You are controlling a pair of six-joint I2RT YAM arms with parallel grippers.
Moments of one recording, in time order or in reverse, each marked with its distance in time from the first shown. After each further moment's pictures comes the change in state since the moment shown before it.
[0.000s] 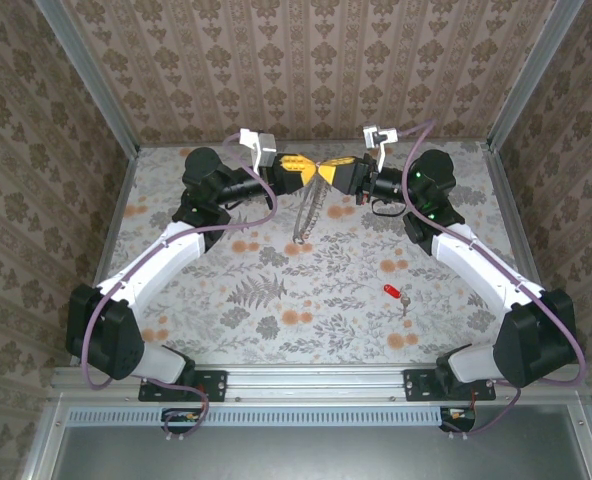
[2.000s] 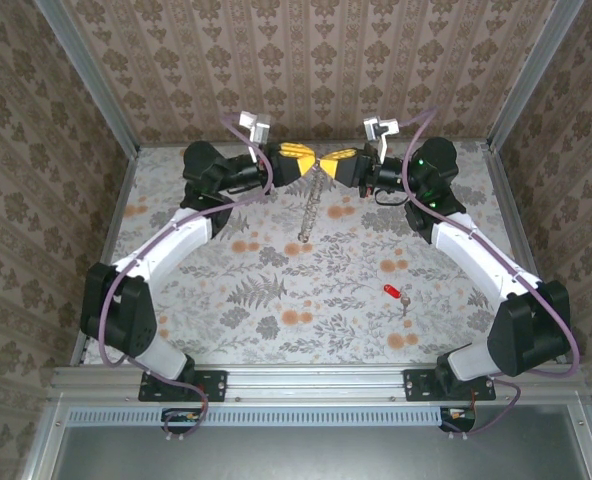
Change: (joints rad) left arm 0.052 0.136 0.067 0.272 0.126 -0.497; right arm -0.041 0.056 0.085 -0.008 -0.101 -0.049
